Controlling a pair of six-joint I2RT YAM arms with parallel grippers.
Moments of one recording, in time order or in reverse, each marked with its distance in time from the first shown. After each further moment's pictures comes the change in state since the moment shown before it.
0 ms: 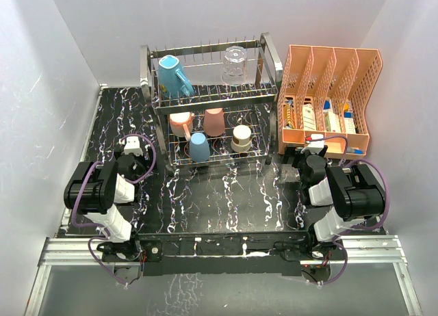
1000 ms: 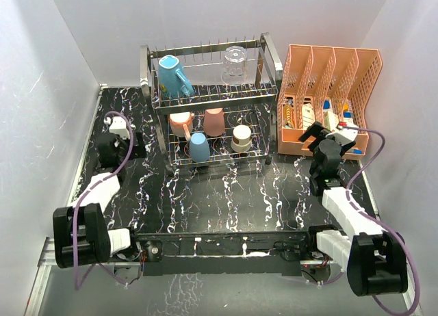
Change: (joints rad) left arm 0.097 -0.424 0.265 -0.801 0.154 0.038; right arm -0.001 -0.566 0.167 -0.661 0.327 0.243
